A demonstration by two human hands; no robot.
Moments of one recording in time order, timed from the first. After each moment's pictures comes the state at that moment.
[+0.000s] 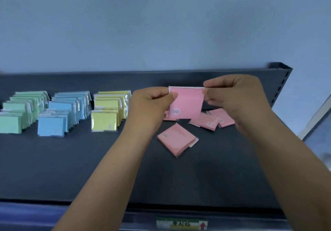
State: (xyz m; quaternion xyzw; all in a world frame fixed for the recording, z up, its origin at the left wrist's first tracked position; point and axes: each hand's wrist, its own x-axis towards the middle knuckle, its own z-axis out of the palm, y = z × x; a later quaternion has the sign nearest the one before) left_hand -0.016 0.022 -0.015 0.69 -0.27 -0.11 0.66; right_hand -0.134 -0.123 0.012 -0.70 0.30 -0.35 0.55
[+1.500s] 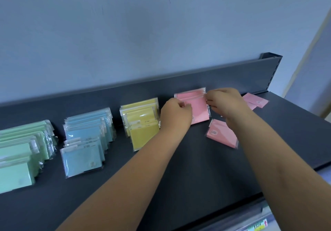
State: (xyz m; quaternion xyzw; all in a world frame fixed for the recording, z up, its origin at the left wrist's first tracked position) left_hand 0.107 0.046 -0.056 0.76 -0.37 -0.16 0.52; right_hand -0.007 -0.036 -0.028 -0.61 0.50 -0.35 0.50
